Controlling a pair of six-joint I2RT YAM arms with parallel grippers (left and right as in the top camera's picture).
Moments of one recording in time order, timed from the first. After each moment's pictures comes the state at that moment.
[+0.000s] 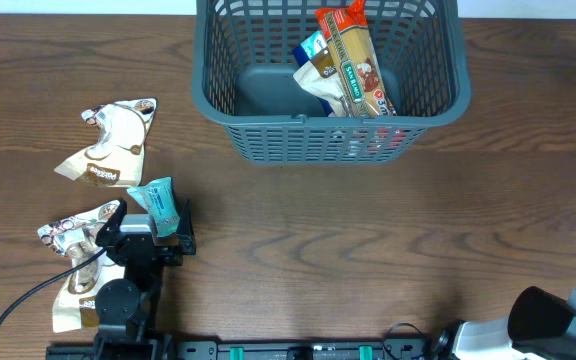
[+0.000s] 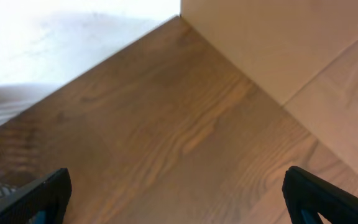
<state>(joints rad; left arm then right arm) -0.09 0.01 0.03 -0.12 -0.05 -0.04 -0.43 1.64 2.05 -1.15 0.20 0.21</state>
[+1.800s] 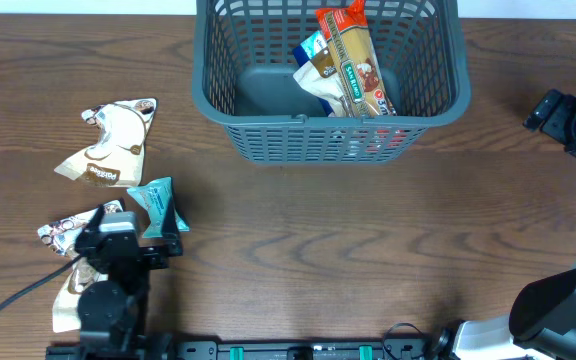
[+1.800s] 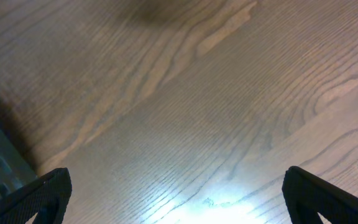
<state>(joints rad) -0.09 0.11 0.30 -0.34 -0.16 0.00 -0.44 1.66 1.64 -1.11 0.08 0.22</state>
